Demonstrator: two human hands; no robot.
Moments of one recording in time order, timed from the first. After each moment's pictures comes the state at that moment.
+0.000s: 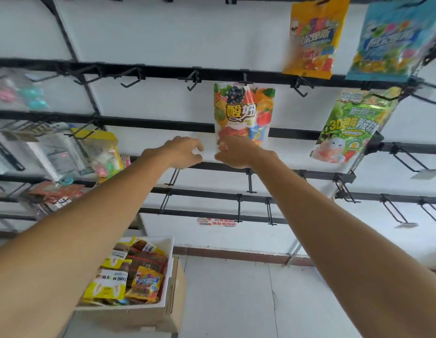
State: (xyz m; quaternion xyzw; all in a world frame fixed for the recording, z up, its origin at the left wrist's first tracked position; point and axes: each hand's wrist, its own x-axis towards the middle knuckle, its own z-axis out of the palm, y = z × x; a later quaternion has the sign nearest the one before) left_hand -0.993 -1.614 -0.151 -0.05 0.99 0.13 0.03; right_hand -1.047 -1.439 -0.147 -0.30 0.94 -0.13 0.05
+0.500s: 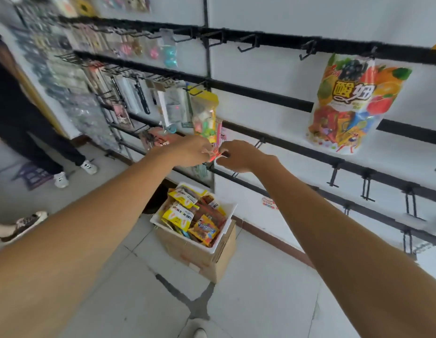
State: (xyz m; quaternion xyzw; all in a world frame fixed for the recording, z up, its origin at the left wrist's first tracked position) left_hand -0.805 -1.673 -0.179 -0.24 0.95 0.18 0.05; right_hand -0.926 -1.552 -0.199 -0.53 0.83 -0.10 0.13
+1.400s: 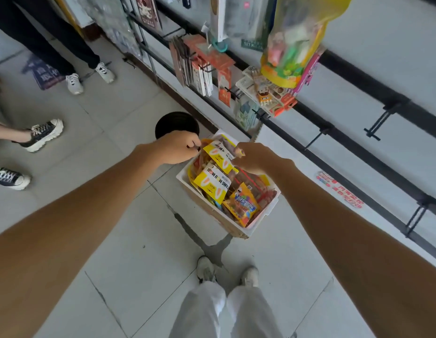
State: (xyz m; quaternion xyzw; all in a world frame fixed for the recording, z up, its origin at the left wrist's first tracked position) left_hand -0.747 -1.896 -0.395 -0.36 0.87 0.30 0.14; right_hand -0.931 -1.770 -0.415 -0.53 0.78 0.00 0.33
